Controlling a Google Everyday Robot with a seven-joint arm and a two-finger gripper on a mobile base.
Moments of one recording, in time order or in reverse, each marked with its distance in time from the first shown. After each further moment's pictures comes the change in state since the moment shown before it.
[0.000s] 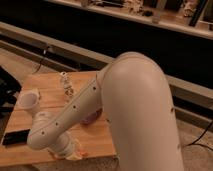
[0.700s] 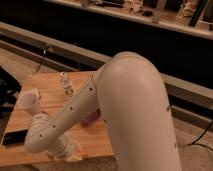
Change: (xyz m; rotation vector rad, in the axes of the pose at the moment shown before) arm 0.002 0.005 -0.002 0.008 0.016 -0.069
